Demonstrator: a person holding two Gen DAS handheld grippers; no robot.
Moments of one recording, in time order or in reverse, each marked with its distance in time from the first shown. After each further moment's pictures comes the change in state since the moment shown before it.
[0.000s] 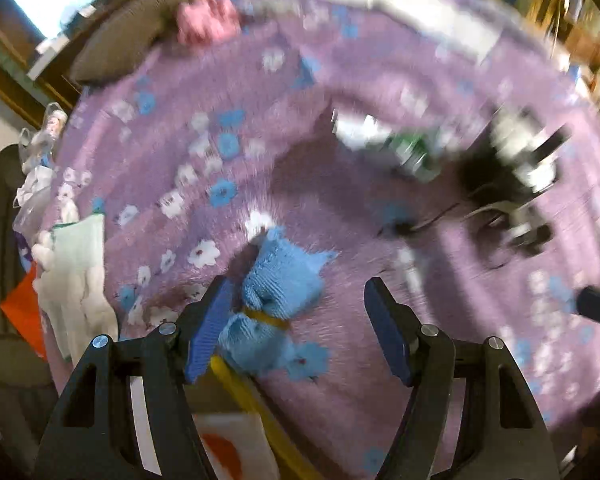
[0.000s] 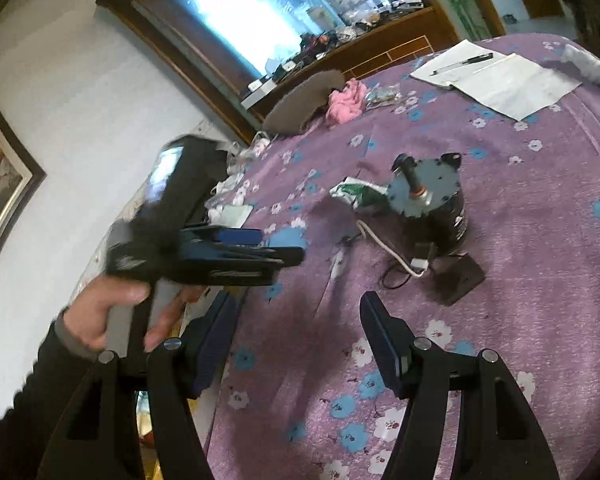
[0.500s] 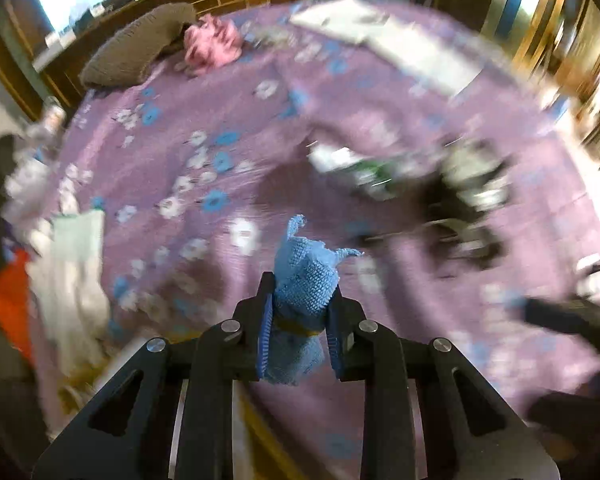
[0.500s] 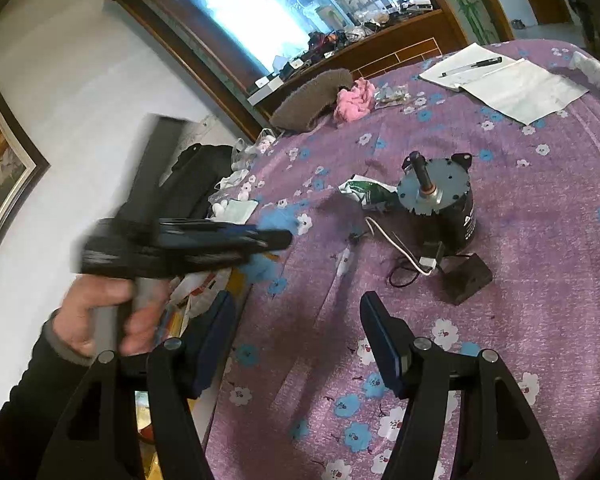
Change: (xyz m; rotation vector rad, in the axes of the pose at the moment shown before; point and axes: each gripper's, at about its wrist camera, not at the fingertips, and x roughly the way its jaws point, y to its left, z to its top) left arm -0.050 0.007 -0.020 -0.112 -0.154 -0.157; right arm 0.000 0.004 -0.003 -0.026 0.007 0.007
